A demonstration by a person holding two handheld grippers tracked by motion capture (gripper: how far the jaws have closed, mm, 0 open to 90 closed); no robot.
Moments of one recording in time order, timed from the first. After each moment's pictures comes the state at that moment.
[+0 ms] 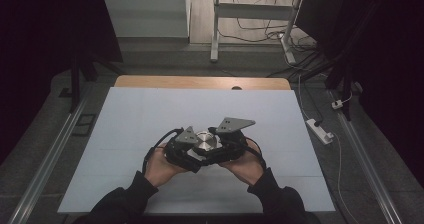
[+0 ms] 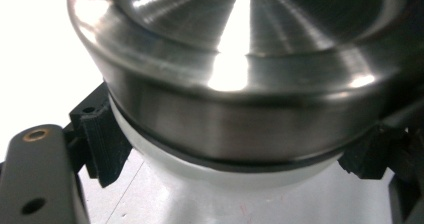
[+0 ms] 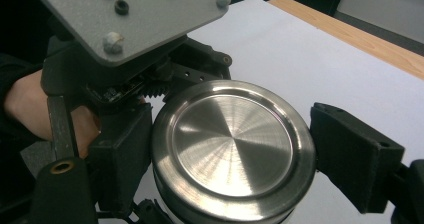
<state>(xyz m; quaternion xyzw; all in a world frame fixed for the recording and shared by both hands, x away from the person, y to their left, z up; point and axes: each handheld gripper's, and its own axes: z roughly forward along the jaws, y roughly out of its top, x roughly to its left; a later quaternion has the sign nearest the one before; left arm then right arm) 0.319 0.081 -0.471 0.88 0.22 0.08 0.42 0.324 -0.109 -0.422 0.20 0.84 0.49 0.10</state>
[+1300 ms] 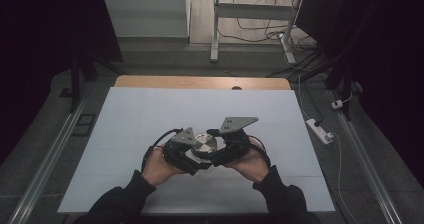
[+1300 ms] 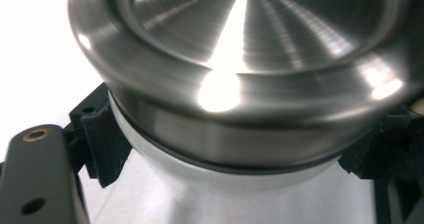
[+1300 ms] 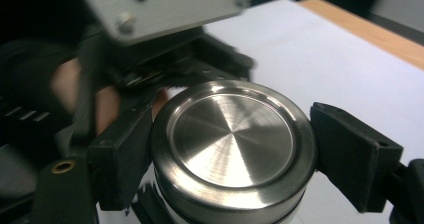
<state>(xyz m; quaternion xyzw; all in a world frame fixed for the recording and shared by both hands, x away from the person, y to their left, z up) 0.317 0.085 -0.468 0.88 0.17 0.03 0.45 0.328 -0.117 -0.416 0.14 0.86 0.49 0.04</state>
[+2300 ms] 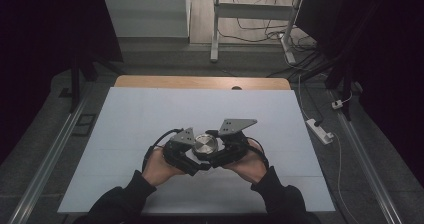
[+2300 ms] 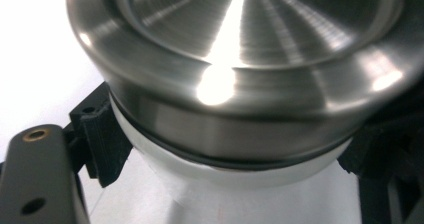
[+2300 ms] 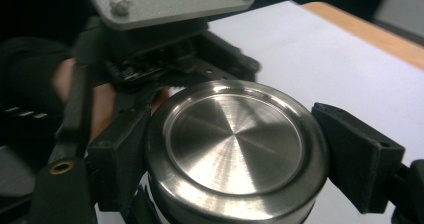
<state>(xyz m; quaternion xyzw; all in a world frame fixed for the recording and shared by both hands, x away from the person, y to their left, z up) 0.318 0.086 -0.468 0.87 0.17 0.02 0.45 0.326 -0.115 -0.423 0.15 0.85 0.50 0.05</state>
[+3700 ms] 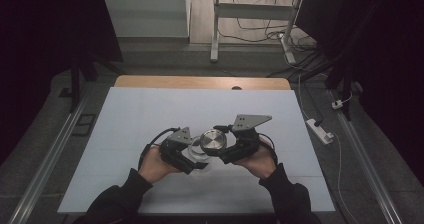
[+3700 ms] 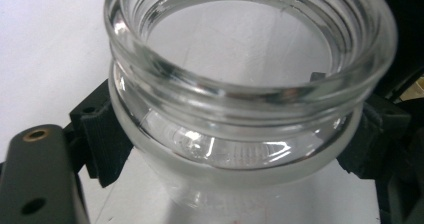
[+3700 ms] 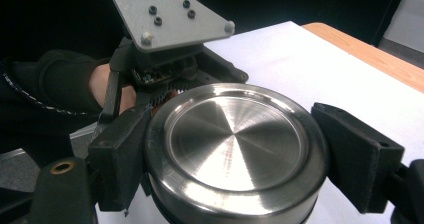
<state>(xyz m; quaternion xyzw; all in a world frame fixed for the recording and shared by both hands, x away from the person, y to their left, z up) 0.325 0.097 -0.474 0.88 0.17 0.03 0.44 0.333 -0.141 -0.412 0.14 0.83 0.53 0.05</state>
